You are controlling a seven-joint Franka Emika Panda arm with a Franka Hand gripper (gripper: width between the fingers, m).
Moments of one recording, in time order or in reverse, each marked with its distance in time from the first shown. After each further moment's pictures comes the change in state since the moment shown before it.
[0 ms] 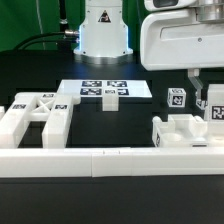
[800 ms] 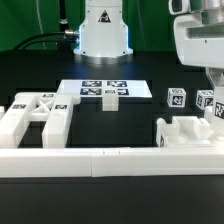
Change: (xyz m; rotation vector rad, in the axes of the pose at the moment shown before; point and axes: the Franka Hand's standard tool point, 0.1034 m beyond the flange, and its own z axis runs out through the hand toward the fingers) arm -0.007 -0.013 0.004 0.071 -0.016 0.843
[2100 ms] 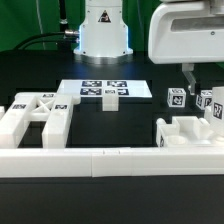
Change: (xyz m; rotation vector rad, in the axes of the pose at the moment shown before) arm 0.006 0.000 -0.011 -0.174 -0.031 -1.187
